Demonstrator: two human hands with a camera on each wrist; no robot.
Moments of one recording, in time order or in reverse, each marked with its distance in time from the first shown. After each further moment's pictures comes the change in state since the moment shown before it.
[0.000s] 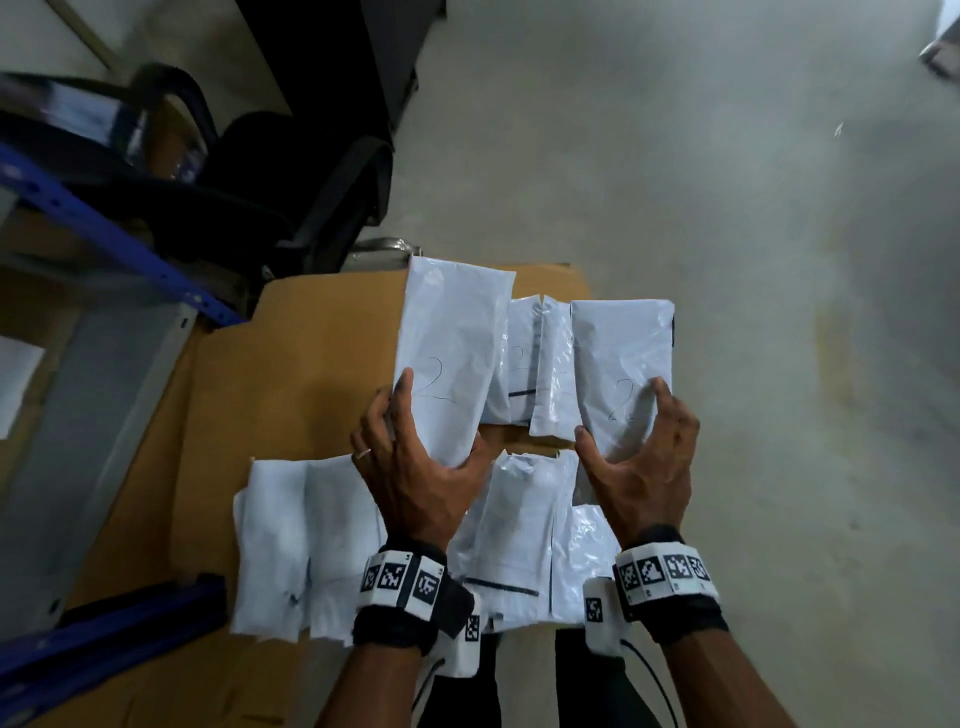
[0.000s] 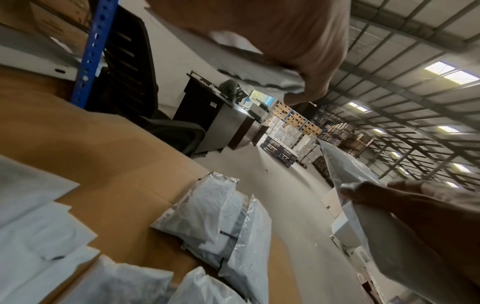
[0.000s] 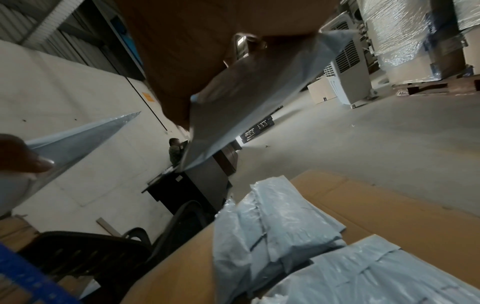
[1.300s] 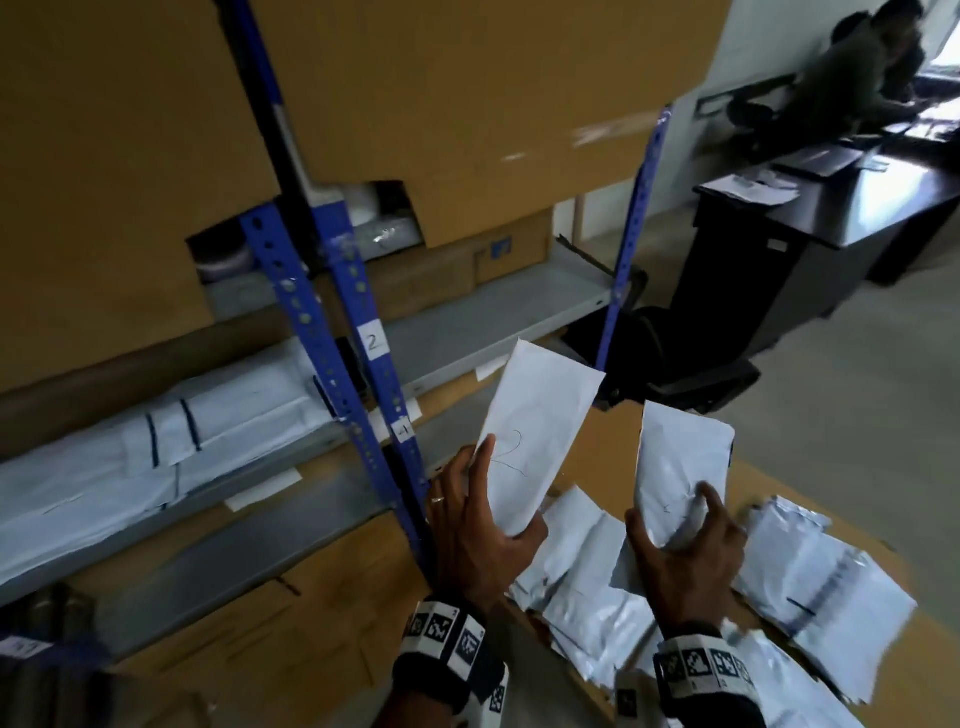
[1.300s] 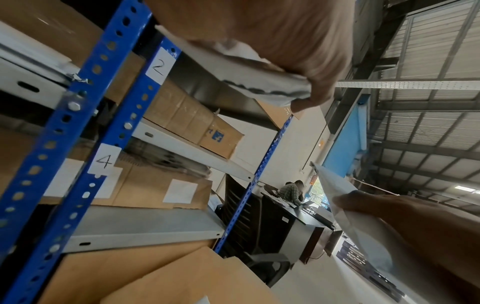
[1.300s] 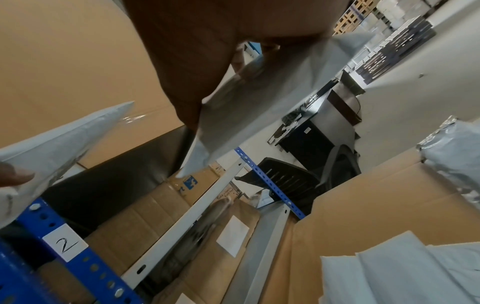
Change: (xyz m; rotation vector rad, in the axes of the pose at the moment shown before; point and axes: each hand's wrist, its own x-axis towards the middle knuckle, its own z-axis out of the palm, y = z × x) left_hand -0.155 -0.120 -0.347 0.102 0.497 -0.237; right_hand -0.238 -0.244 -0.016 0.332 -0.340 -0.490
